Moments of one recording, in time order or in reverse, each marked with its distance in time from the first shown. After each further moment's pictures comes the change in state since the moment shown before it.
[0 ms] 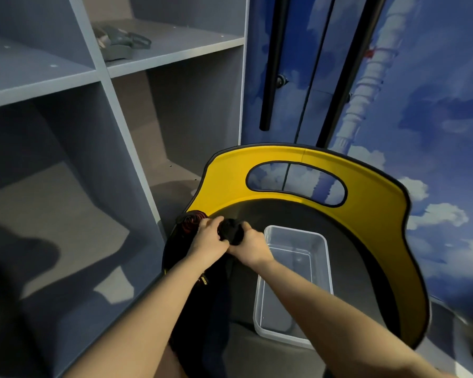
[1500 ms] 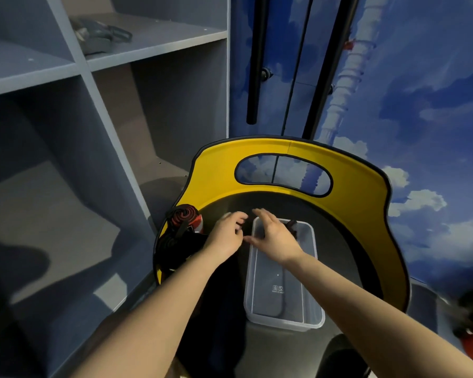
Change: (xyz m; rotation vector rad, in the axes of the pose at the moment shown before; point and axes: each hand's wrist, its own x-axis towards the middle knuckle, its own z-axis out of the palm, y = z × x) left_hand -0.013 0.040 0.033 -0.081 -0.008 0.225; right_hand -0.033 0.030 -0.063 -0.240 0.017 -0.187
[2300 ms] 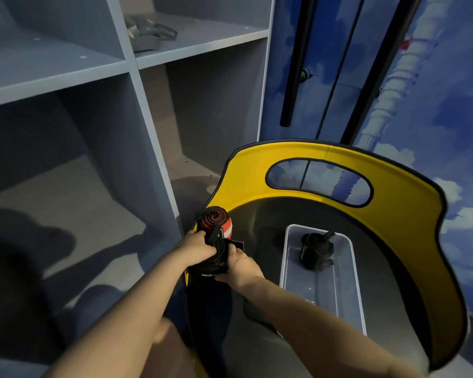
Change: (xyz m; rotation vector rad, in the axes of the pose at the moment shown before) left_hand -0.006 -0.101 -0.080 0.328 -0.216 -0.468; right_hand 0.024 -0.073 0.121 -0.081 -0.329 0.105
